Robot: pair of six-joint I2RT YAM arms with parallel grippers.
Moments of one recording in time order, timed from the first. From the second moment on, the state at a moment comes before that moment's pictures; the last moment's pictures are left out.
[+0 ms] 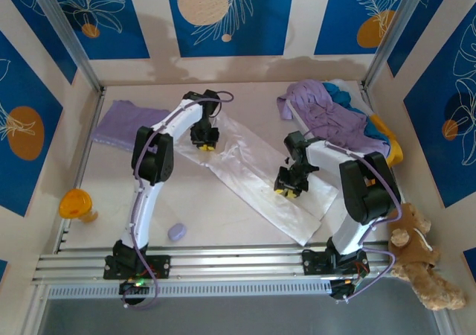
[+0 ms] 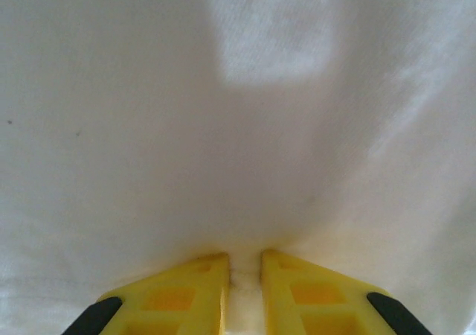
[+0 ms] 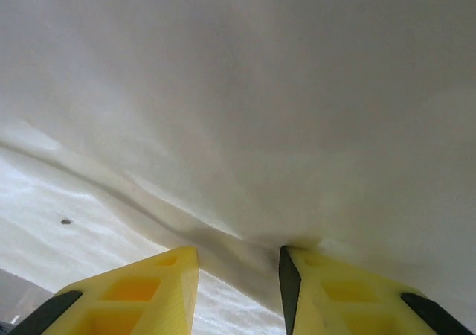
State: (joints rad) left arm -0.41 2.45 2.16 -1.26 0.08 -0.33; right arm 0.35 1.69 0.96 -0.86 -0.33 0.56
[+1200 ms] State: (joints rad) left arm -0.38 2.34 2.02 -1.07 0.25 -0.47; right arm 0.35 1.63 0.92 -0.86 -0.36 0.76
